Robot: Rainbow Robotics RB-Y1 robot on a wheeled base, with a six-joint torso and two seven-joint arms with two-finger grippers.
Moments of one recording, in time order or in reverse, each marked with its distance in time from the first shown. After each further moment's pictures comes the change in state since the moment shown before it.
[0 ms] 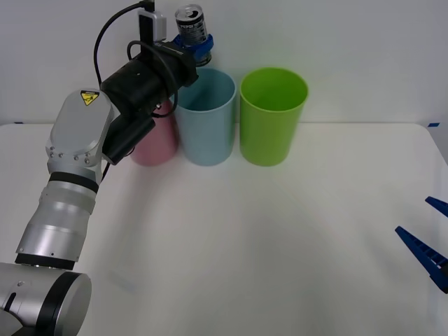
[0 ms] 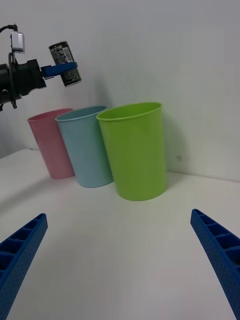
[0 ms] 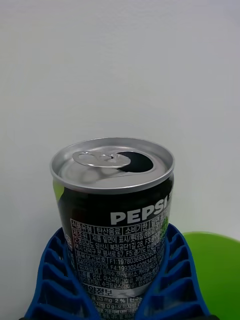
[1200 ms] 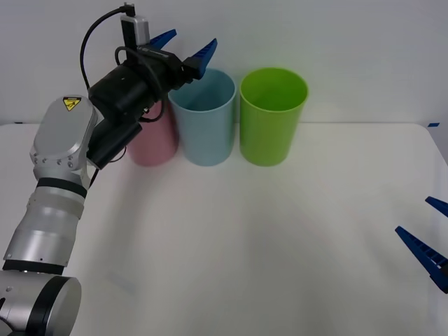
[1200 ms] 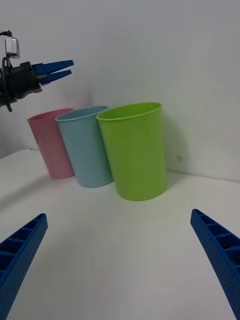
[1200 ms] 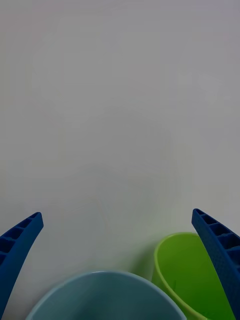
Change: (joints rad) right arm 0.000 0.000 0.000 0.000 0.000 0.000 0.000; left arm 0.039 0.044 0.019 0.000 0.146 -0.053 -0.009
